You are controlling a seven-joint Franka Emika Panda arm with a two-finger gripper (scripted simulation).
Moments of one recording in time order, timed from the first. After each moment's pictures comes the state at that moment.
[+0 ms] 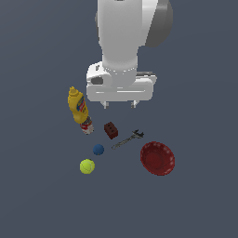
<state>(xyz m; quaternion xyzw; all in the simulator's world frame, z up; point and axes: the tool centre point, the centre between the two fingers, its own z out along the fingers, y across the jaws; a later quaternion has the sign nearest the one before) -0.001 0.003 0.300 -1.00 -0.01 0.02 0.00</state>
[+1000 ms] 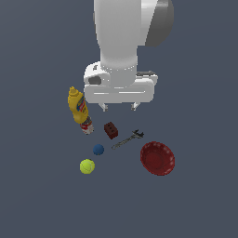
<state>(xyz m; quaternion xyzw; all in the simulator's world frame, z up) 0.019 0.002 0.308 -1.00 -0.01 -0.01 0.01</state>
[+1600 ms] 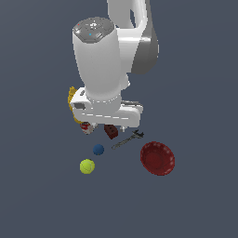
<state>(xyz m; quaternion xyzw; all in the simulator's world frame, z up) 0.063 -0.034 0.257 -1.00 0.08 0.00 0.01</state>
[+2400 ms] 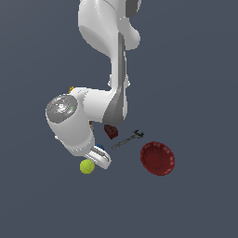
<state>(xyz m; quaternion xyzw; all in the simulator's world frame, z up) 0.119 -0.121 0.131 -0.97 0.25 0.00 0.01</state>
